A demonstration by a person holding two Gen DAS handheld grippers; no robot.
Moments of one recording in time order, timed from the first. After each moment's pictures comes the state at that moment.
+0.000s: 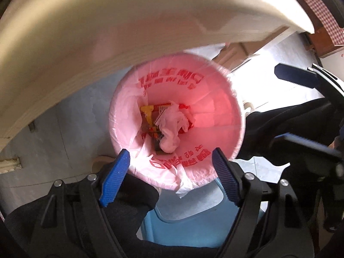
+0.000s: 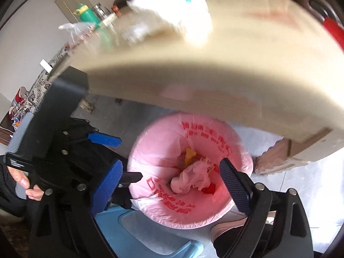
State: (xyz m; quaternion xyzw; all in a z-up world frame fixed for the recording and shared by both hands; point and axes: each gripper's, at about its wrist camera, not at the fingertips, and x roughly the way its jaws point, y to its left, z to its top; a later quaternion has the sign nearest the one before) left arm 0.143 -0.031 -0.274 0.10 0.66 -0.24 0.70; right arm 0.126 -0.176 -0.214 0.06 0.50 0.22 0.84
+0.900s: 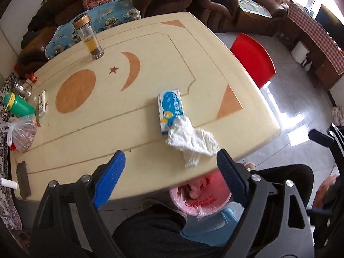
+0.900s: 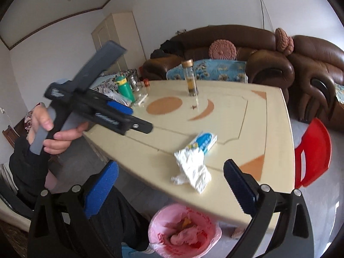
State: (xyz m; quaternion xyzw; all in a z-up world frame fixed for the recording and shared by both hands) left arm 0.250 -0.028 0.014 0.13 0.54 -0.17 0.81; right arm 0.125 -0.210 0.036 0.04 0.30 0.27 0.91
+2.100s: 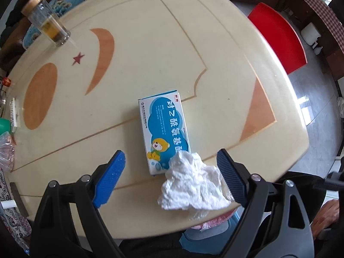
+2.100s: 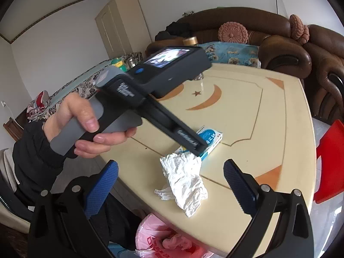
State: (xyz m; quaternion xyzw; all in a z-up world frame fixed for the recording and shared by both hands) left arm 0.364 -0.087 -0.108 0.15 0.63 -0.17 0.74; right arm 0.230 -0.188 -0.032 0.02 0.36 0.30 0.88
